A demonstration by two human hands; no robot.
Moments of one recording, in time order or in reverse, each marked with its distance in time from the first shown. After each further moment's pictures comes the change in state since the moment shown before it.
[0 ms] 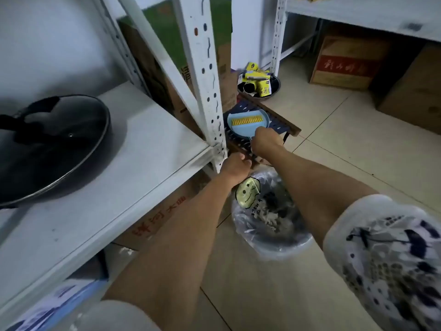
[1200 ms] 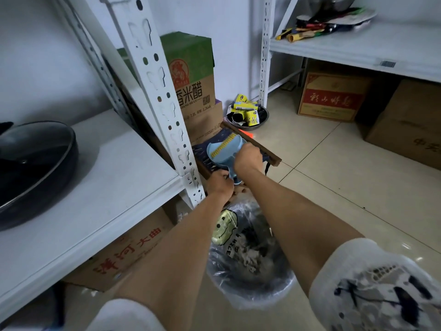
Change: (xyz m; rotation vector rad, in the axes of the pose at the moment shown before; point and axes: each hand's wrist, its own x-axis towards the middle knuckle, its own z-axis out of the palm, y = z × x) left_hand 0.099 0.000 0.049 -0.202 0.293 -0.054; right_hand 0.034 0.022 -0.009 0.353 0.155 0.069
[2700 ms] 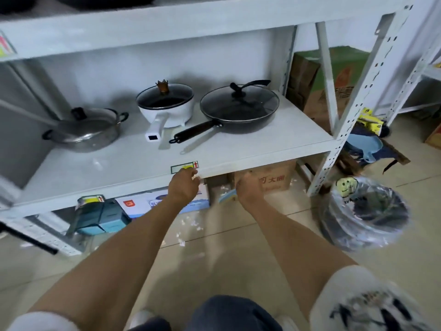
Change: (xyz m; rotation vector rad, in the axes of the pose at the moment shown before) left_hand -0.409 -0.245 -0.432 0.364 0.486 -0.097; right_hand -0.480 -0.171 0.121 -0.043 -0.351 -0.534
